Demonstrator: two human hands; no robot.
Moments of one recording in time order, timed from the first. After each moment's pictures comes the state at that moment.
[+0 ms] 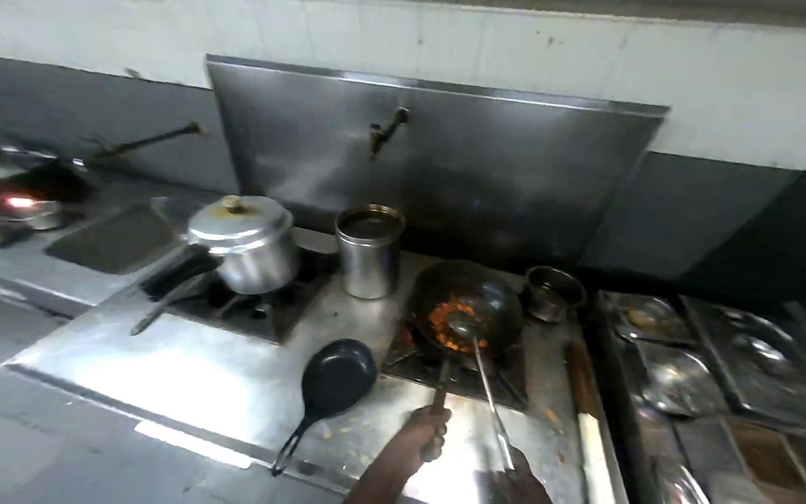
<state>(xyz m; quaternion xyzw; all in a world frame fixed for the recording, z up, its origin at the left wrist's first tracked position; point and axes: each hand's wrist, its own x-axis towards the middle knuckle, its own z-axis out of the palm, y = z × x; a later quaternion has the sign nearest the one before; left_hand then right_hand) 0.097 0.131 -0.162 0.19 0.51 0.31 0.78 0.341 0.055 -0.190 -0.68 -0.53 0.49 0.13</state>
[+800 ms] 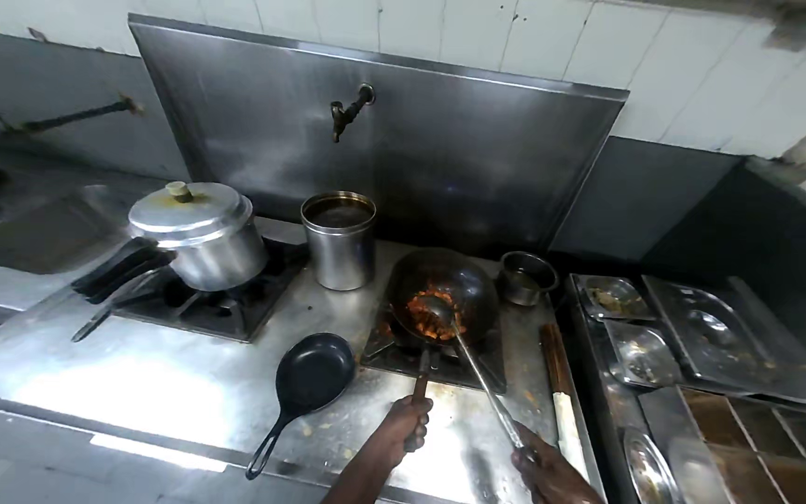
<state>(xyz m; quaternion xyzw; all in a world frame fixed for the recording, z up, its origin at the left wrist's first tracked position) 0.095 0.134 -0.166 0.19 0.50 0.31 0.78 0.379 0.057 -0.107 -0.63 -0.48 0.58 0.17</state>
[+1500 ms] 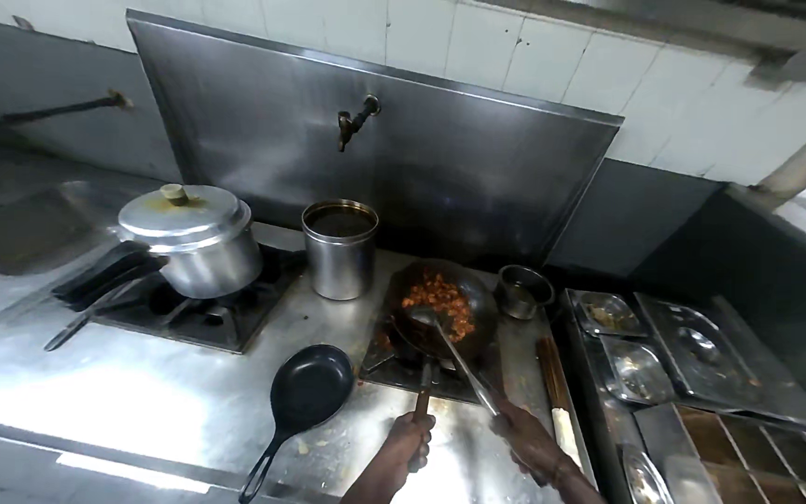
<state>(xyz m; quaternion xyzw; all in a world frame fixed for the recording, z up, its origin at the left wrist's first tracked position) 0.090 0.135 -0.164 0.18 0.50 0.32 0.78 0.339 0.145 -0.103 -0.69 -0.55 0.47 0.06</state>
